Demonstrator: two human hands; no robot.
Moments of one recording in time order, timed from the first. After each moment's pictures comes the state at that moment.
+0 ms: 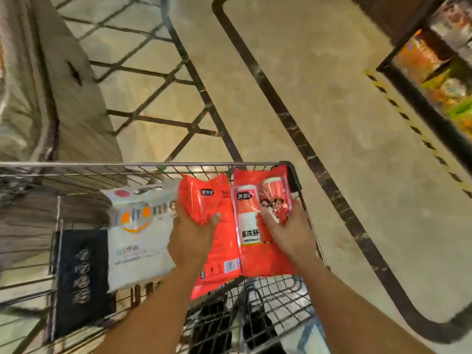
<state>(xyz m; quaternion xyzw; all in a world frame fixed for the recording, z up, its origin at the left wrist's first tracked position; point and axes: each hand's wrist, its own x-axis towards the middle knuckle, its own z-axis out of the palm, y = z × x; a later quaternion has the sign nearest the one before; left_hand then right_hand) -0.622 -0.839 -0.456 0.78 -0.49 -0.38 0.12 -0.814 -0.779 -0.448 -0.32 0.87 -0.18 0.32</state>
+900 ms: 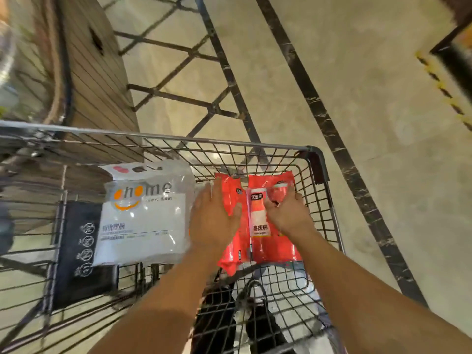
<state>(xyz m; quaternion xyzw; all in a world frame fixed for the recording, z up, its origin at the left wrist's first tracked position) -0.638 -0.843 -0.499 0.68 -0.65 -0.33 0.04 -0.815 -0.828 -0.512 -0.40 0.83 0.00 0.38</state>
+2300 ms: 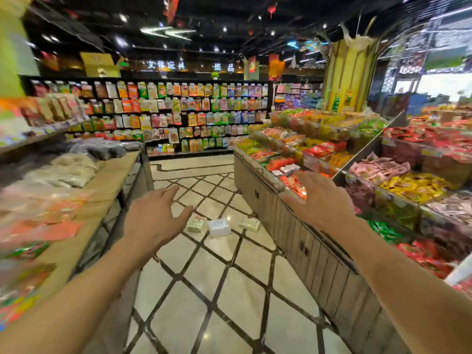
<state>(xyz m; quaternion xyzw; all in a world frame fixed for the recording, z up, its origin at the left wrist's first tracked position) 0.102 -0.135 0.040 0.97 -0.08 0.22 0.08 0.071 -0.472 0.055 -0.98 0.06 -0.19 0.02</state>
